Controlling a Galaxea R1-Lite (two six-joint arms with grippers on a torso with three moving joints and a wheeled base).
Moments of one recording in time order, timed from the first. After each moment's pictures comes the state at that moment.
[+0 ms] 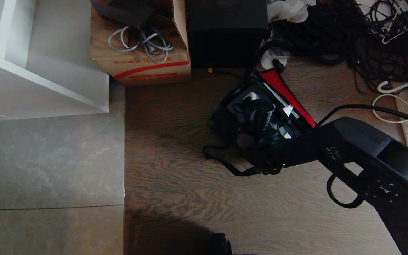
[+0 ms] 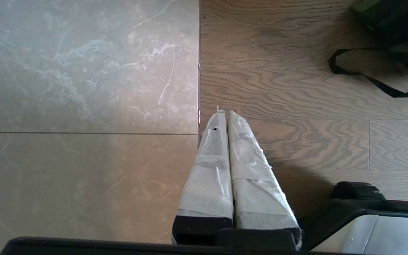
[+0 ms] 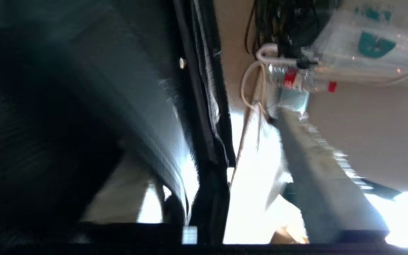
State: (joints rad) left arm 0.00 0.00 -0.01 0.00 0.01 -0.01; right arm 0.51 2.45 -1.60 -0.99 -1.33 -0.95
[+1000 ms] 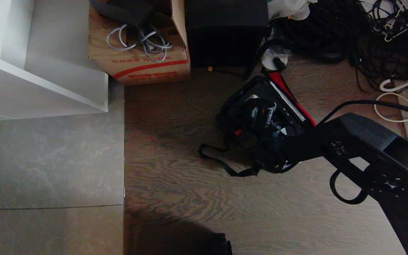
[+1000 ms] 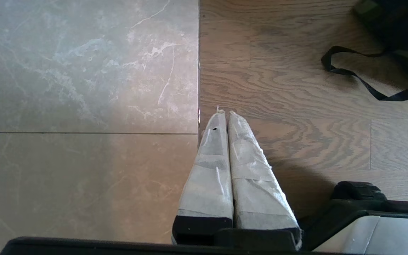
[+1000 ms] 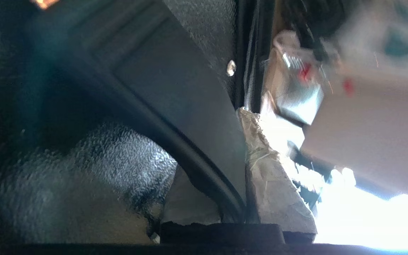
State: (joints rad) left arm 0.00 0.00 -0.01 0.00 0.01 -0.01; right arm 0.56 2.37 -1.59 -0.91 -1.33 -0.96
